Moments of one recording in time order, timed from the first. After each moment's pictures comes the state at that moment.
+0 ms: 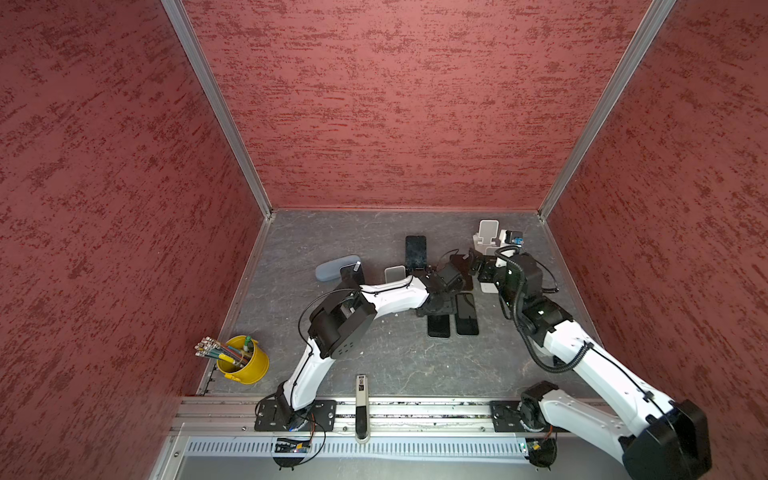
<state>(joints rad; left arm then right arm) -0.95 2.14 1.59 -0.63 -0.03 -0.94 0.42 1.03 0.74 0.00 0.28 0.31</state>
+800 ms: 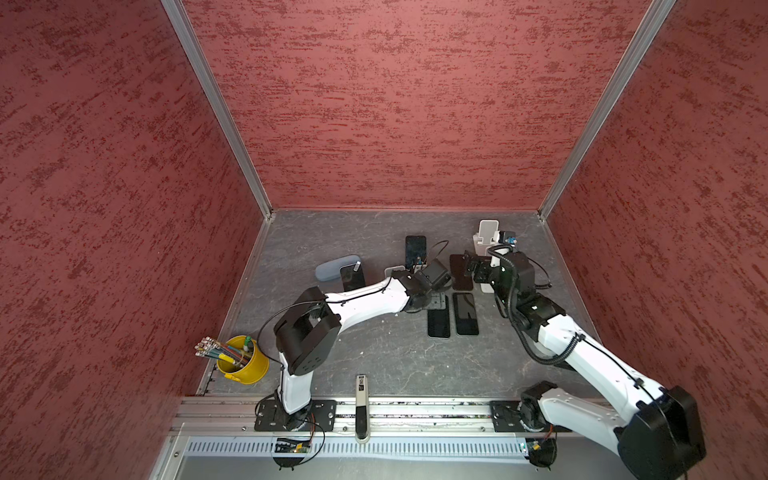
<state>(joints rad) -0.94 1.84 1.39 -0.61 -0.23 -0.85 0.42 1.10 0.75 -0.01 0.25 0.33</state>
